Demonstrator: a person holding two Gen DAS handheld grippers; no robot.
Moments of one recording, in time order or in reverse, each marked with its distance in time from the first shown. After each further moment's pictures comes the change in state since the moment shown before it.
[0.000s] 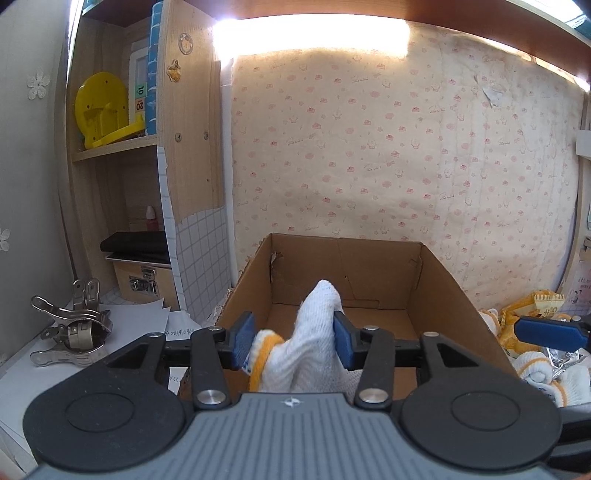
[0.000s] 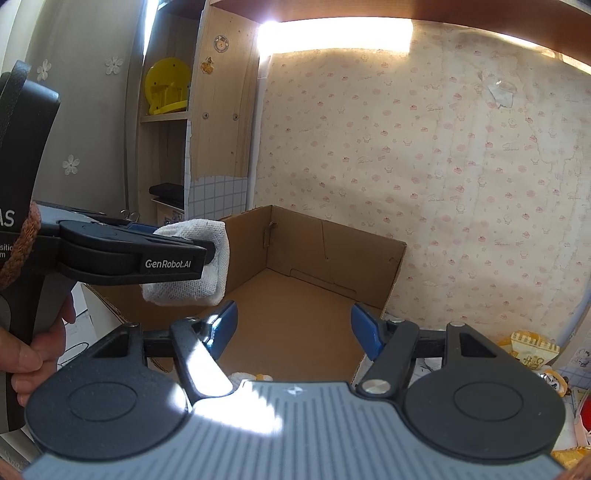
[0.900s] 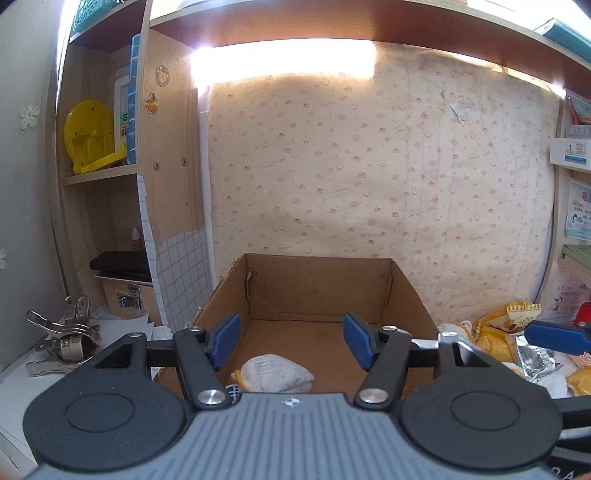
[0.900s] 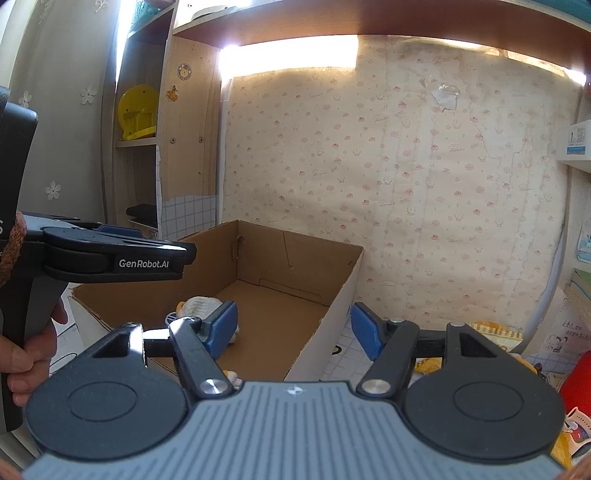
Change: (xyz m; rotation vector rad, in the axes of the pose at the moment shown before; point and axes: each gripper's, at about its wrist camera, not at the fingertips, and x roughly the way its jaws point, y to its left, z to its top) left arm -0.022 -0.030 0.006 0.012 -0.046 -0.044; right arm -0.033 -0.028 -0.012 0.063 -0.046 -0.069
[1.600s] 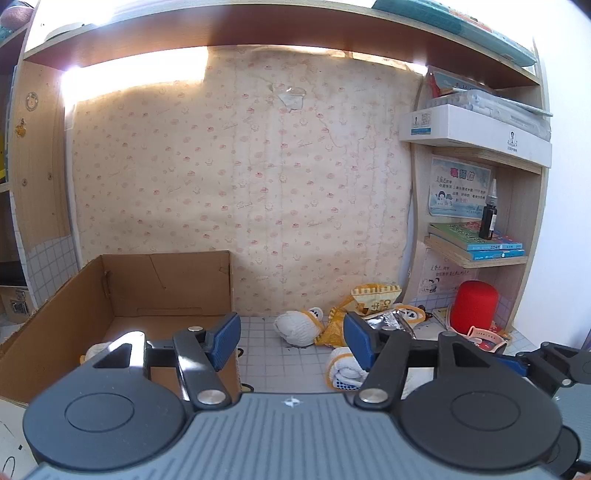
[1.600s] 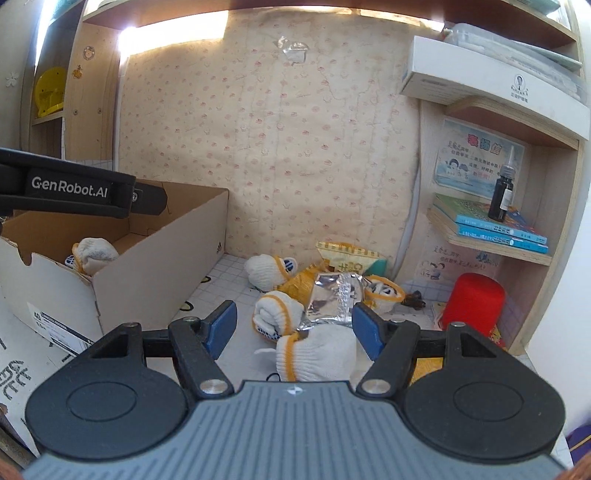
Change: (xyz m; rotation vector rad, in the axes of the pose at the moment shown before) left arm -0.030 -0.119 -0.023 0.076 -0.011 -0.295; right arm -0.061 -0.084 -0.075 0.057 0.087 -0.276
